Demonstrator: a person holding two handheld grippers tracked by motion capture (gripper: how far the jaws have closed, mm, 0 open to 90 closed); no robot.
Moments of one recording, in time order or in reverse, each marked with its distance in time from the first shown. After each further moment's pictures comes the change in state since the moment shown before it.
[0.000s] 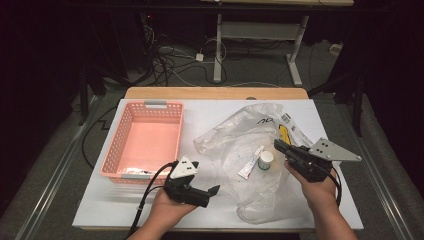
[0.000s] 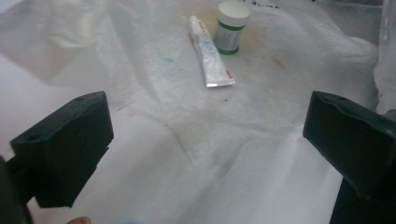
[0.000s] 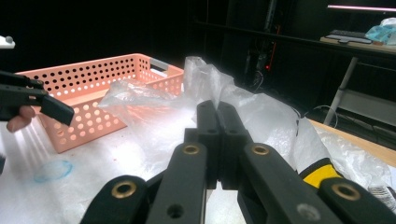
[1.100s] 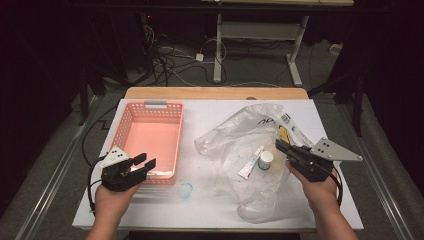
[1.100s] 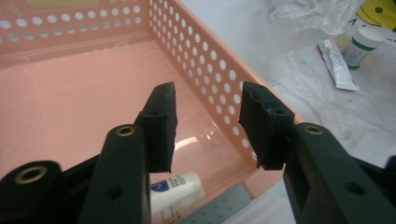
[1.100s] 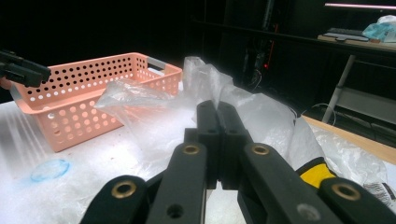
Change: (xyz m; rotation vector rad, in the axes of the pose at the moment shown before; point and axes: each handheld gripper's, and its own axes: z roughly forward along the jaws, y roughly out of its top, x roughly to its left) left arm 0.086 -0.040 -0.099 -0.073 0.274 -0.204; right arm -0.003 -0.002 -0.001 0.003 -0.007 0.011
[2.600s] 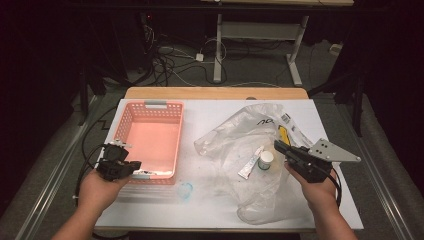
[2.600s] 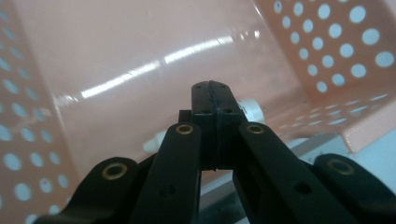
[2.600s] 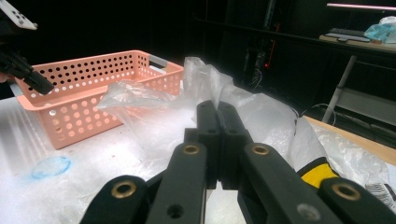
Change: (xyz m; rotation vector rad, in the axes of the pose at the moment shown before) left arm 0.028 0.025 0.017 0.488 0.084 -0.069; right arm 0.004 0.000 0.001 0.006 0.001 -0.013
